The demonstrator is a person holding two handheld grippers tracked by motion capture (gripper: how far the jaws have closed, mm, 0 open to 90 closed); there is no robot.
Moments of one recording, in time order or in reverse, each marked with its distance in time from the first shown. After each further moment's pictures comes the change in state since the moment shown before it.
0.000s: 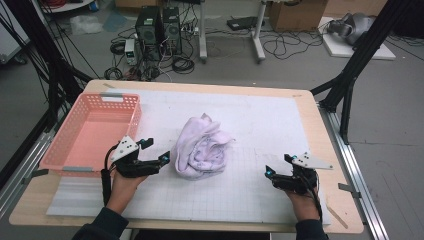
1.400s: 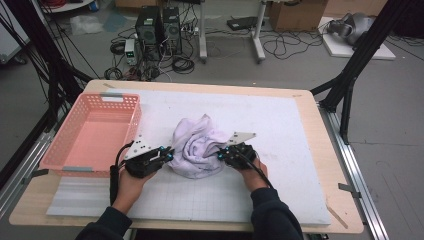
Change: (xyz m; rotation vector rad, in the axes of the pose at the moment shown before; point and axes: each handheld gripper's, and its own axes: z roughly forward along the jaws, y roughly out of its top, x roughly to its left) left arm -0.008 -0.001 0.015 0.114 -0.064 0.076; right arm 0.080 0.058 0.126 0.197 0.270 -0.255
